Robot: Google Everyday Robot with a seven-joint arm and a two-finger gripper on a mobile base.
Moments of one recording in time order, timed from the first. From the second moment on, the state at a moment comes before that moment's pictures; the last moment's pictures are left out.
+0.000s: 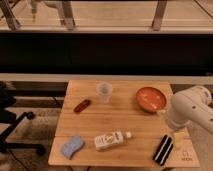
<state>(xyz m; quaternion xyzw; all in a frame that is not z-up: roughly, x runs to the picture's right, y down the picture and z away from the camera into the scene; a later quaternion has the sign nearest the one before) 0.310 0.193 0.690 -0.31 -0.02 -0.10 0.94</state>
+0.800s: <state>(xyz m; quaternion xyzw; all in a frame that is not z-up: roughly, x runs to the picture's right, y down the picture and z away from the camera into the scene) 0.320 0.231 0.710 -0.32 -0.04 -0.16 0.93</state>
